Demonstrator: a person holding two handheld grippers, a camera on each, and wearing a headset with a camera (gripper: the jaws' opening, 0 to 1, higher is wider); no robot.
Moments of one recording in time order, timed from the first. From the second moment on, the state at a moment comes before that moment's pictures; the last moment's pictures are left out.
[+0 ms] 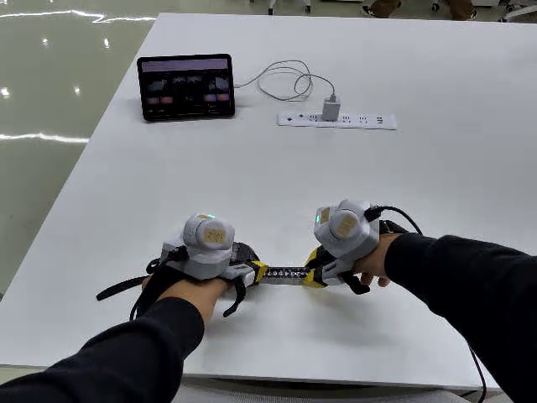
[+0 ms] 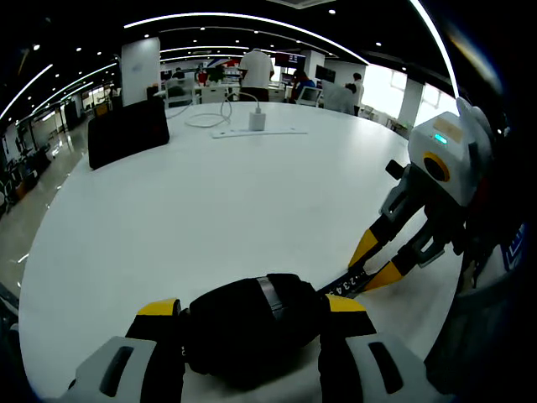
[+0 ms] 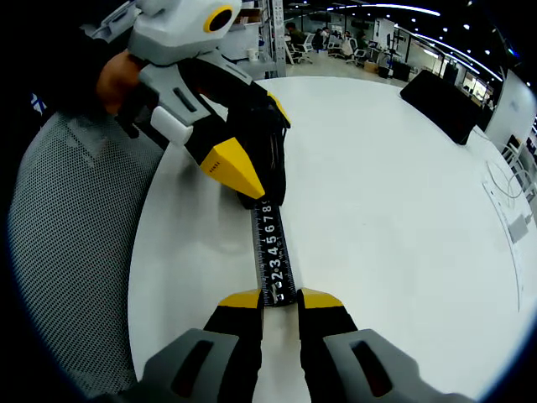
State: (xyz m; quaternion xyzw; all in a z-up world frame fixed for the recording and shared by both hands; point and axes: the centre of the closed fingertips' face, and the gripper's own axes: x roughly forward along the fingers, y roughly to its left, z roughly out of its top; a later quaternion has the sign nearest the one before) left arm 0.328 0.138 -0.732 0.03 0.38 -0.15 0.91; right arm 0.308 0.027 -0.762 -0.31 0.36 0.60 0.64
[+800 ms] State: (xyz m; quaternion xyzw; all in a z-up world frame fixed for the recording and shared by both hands) left arm 0.329 0.140 -0.730 0.01 0.38 -0.15 0.91; right arm 0.309 0.049 -0.759 -0.30 0.35 0.61 0.64
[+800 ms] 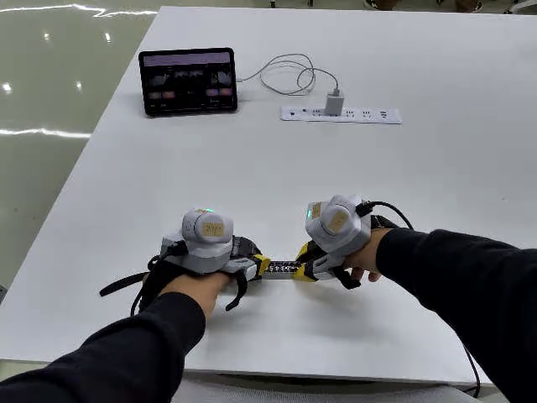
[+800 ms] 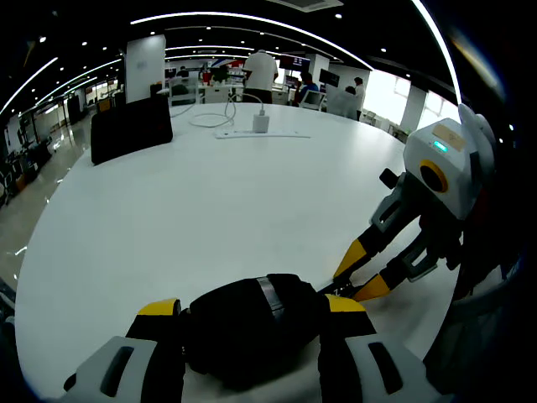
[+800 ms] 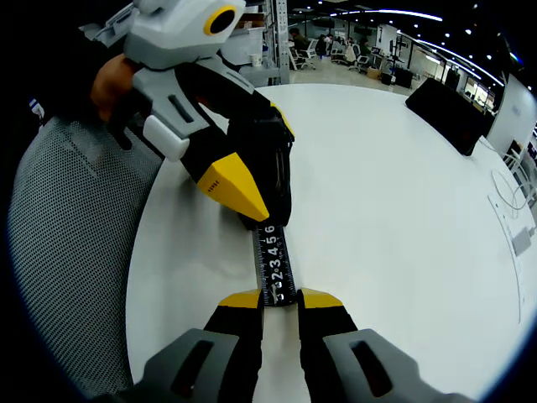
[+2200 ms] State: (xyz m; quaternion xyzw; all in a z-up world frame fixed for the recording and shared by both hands) left arm 0.328 0.140 -0.729 0.00 0.38 -0.15 0.91; right arm 0.305 0.084 -0.760 -0.28 0.34 0.62 0.64
